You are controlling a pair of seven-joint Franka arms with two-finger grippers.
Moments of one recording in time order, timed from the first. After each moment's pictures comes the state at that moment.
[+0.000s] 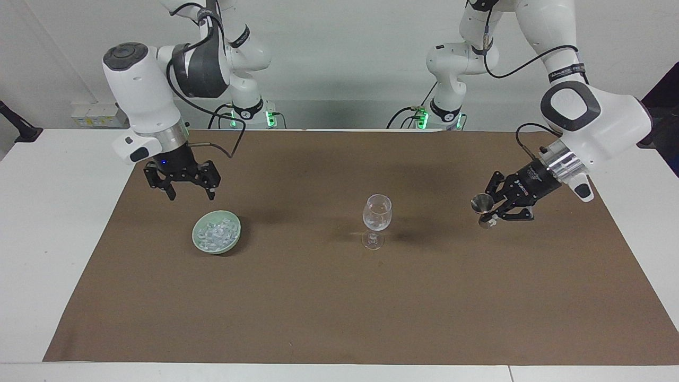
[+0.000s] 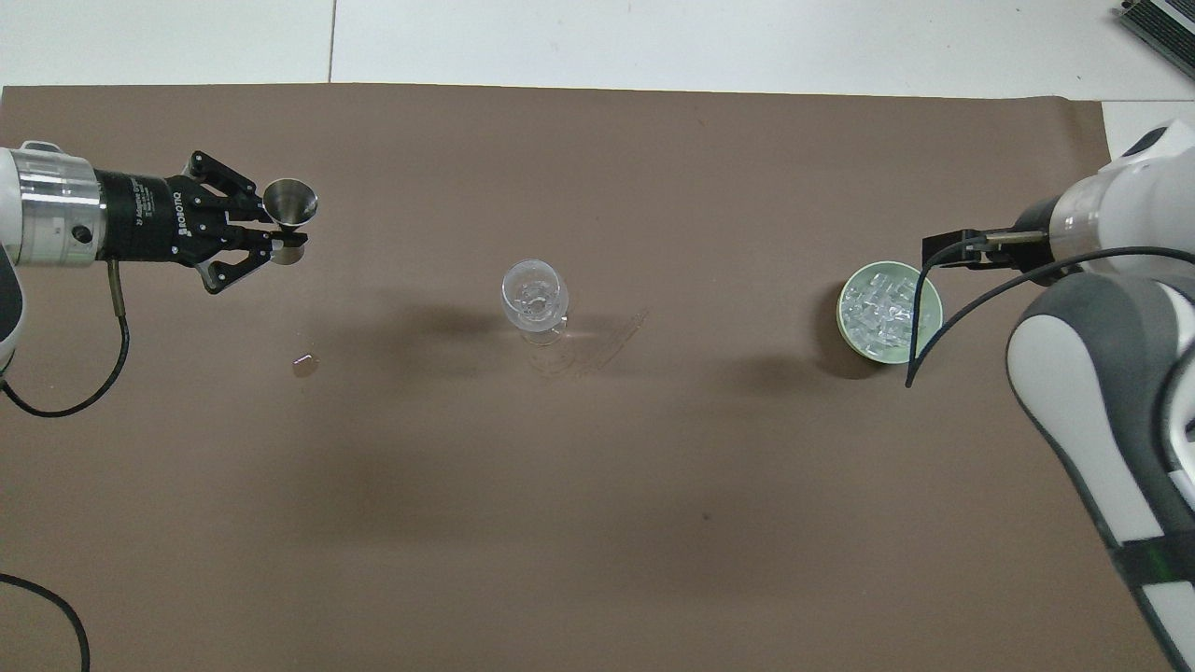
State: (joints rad) left arm 0.03 0.18 0.00 -1.81 -0.84 2.00 -1.39; right arm 0.04 0.08 -0.03 -1.85 0.01 2.10 0.03
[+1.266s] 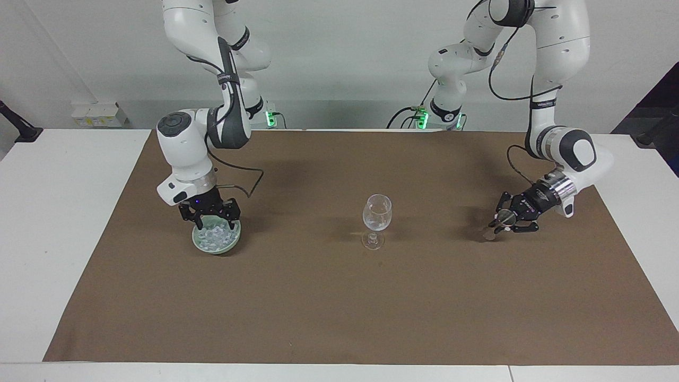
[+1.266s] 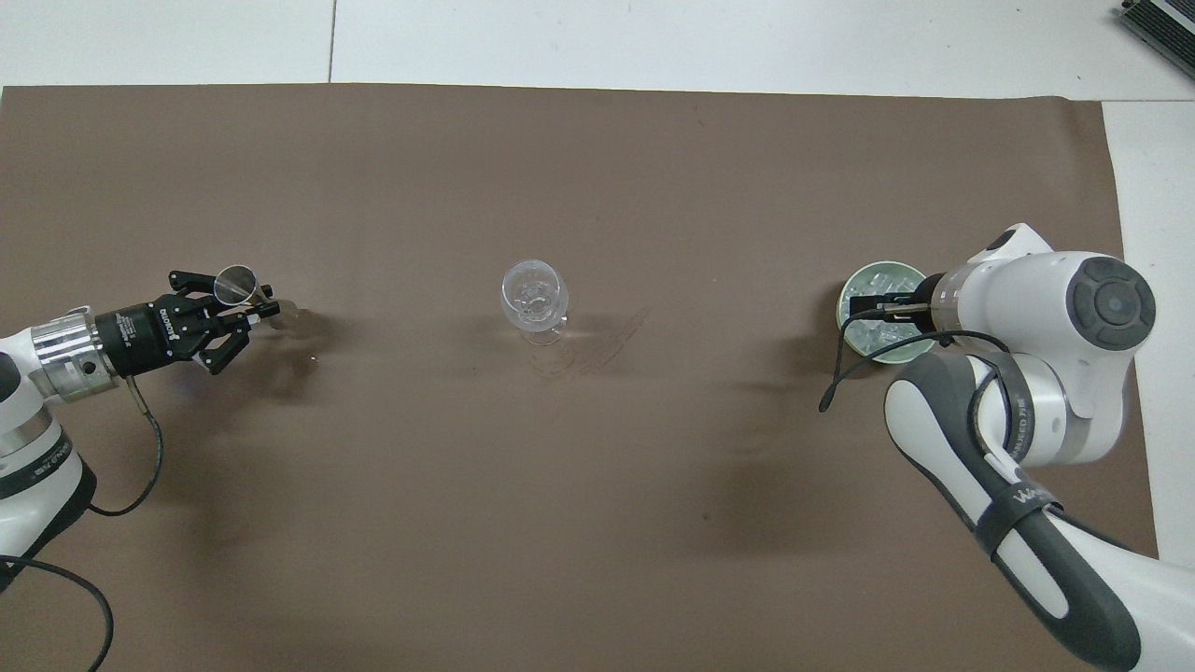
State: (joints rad) left arm 0.28 0.29 -0.02 -2.14 -1.39 1.97 -0.87; right arm 0.05 0.16 -0.03 -2.15 0.01 2.50 0.03
